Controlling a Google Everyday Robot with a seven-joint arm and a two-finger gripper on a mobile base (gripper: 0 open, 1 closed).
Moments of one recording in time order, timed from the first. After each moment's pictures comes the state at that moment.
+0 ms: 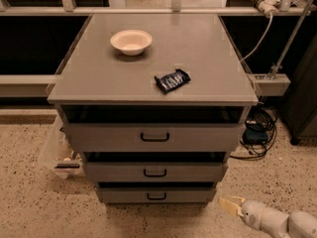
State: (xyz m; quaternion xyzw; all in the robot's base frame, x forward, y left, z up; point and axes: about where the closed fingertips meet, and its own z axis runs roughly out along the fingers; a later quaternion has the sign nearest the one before) arm 0.464 -0.263 0.418 -0.13 0.83 0.34 0.41
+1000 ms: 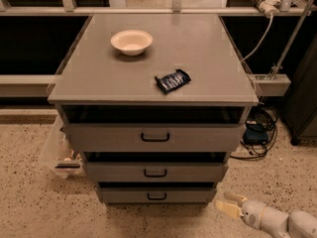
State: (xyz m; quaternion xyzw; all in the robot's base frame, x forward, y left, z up) arm 0.462 -0.264 0.418 -0.13 0.83 0.35 0.41
